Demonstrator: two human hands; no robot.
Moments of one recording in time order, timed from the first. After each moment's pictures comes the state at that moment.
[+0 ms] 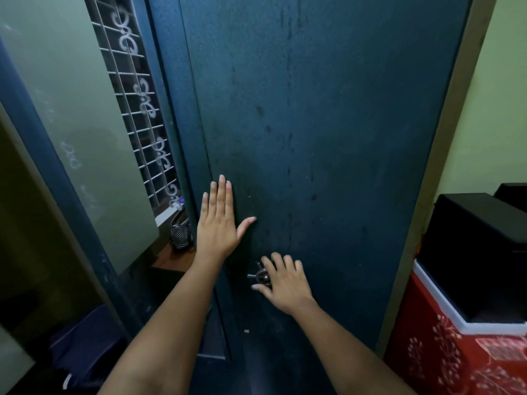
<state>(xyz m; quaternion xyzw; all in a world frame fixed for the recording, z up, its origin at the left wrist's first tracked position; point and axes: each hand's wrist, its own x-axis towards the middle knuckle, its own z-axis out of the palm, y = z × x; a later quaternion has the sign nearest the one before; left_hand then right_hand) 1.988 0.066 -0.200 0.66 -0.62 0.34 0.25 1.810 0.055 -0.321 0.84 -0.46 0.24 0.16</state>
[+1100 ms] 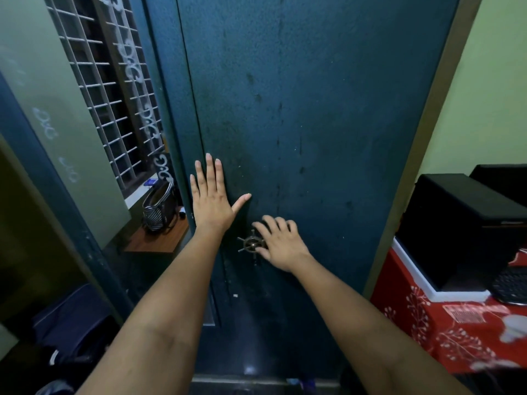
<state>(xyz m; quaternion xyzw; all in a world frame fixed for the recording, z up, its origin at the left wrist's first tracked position) 1.969 0.059 -0.205 0.74 -0.58 0.26 0.23 1.785 0.054 -0.268 0.89 -0.42 0.10 0.15</state>
